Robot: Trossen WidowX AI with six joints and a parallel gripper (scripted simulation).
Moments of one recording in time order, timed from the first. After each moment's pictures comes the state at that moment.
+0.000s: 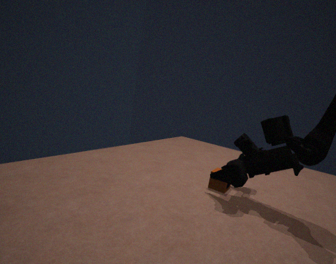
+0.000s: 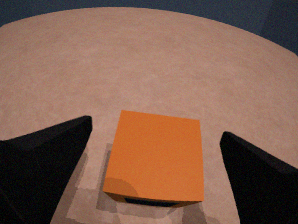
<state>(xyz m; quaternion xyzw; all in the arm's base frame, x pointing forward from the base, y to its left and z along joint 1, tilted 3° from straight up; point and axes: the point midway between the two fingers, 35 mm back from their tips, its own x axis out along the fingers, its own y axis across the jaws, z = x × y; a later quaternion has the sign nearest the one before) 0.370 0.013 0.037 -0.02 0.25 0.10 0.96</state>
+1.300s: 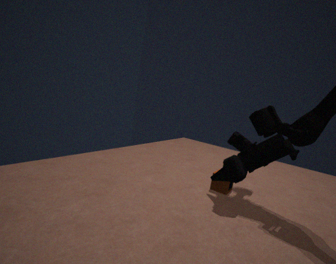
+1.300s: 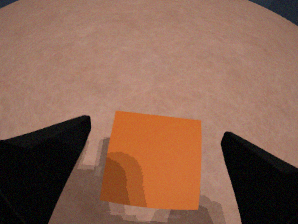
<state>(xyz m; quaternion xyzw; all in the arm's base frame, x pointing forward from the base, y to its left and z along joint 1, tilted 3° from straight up) 0.378 0.013 0.038 -0.02 0.35 0.09 0.93</state>
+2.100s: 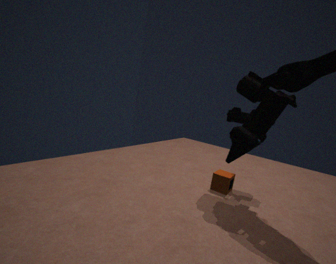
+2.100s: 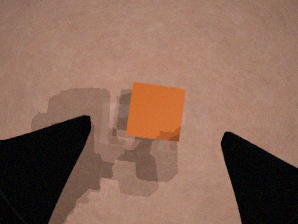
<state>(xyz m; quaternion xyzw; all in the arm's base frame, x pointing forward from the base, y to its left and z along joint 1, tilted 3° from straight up) 0.358 0.010 0.107 -0.05 0.54 0.09 0.83</state>
